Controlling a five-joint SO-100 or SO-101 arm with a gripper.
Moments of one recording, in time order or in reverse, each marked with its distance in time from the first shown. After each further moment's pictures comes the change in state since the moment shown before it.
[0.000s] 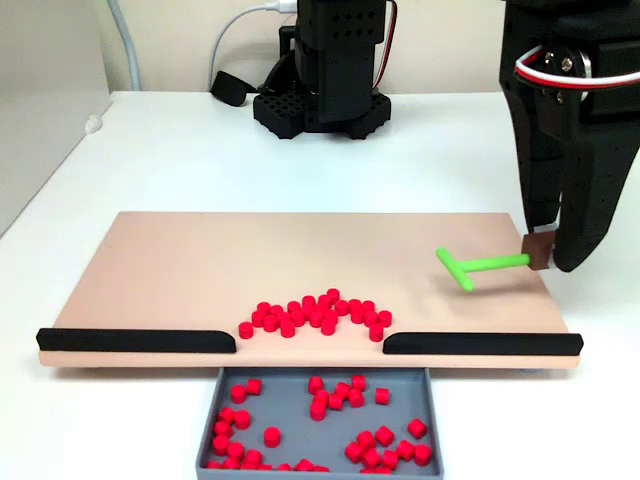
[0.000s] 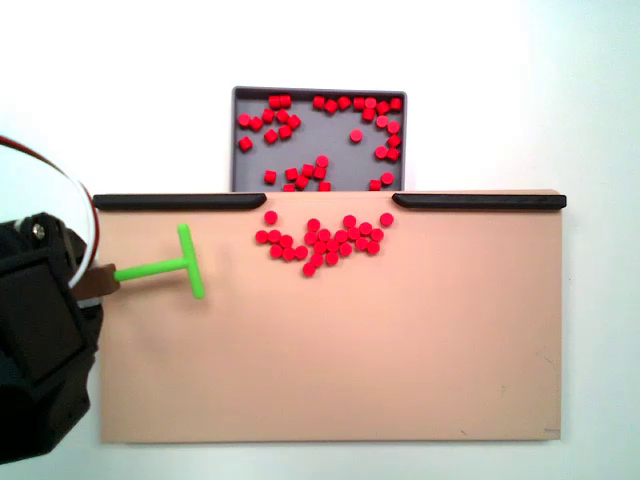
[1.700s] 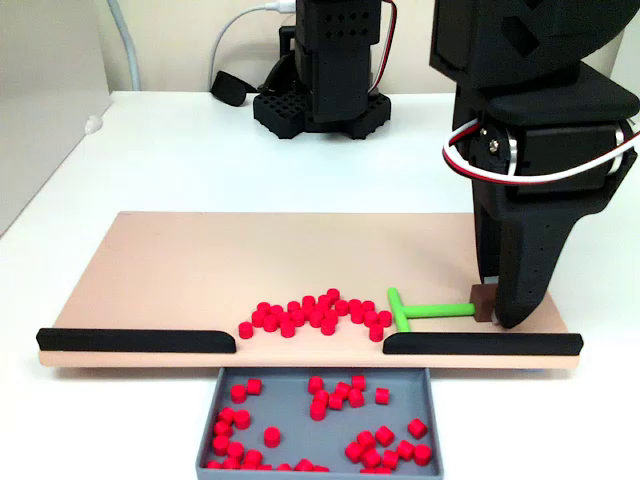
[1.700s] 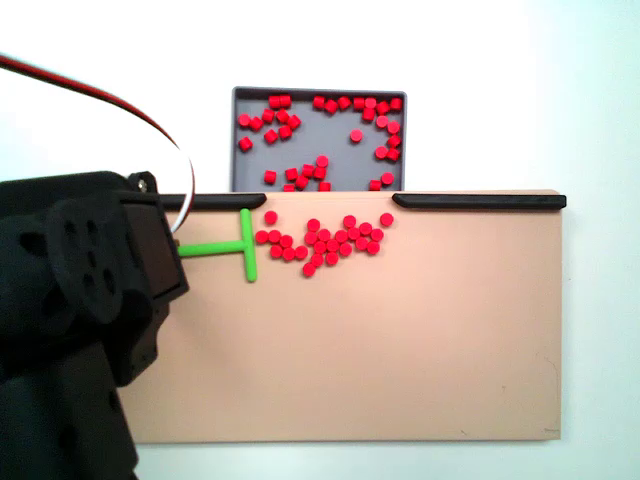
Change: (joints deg) arm 6.6 -11.3 -10.2 3.0 0.8
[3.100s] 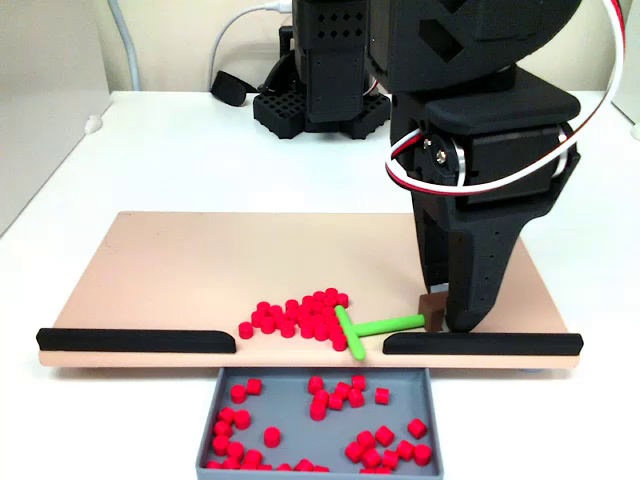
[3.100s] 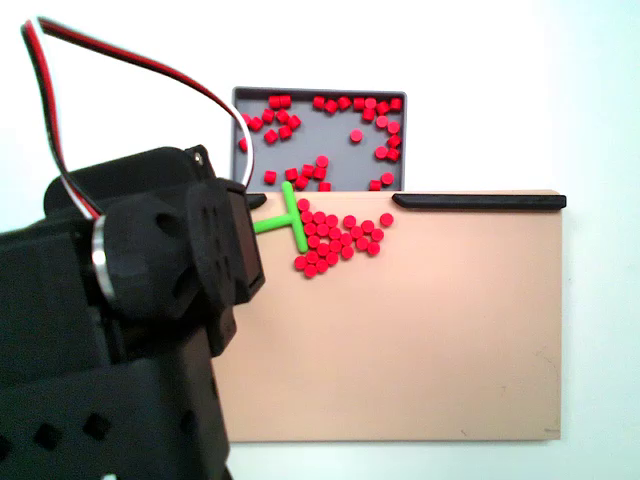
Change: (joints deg) arm 5.3 -0.1 0.0 0.0 -15.6
